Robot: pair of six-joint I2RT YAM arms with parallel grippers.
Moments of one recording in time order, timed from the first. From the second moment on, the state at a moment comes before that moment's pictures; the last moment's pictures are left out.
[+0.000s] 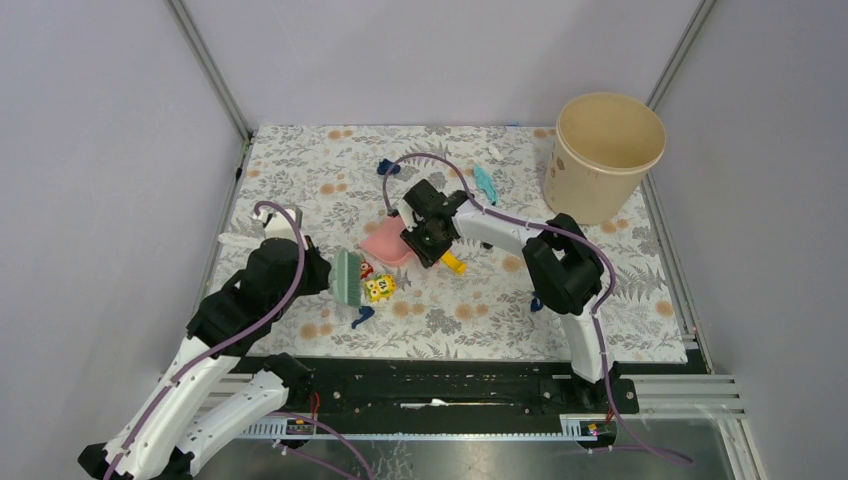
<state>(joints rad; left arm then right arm) -0.59 0.64 0.91 -0.87 -0.32 -0.55 0.78 2.10 1.59 -0.67 -0.13 -0.08</state>
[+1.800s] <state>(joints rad) -1.01 1.64 1.01 0.40 0.01 -1.02 0.14 0.82 1.32 -1.11 0.35 -0.36</state>
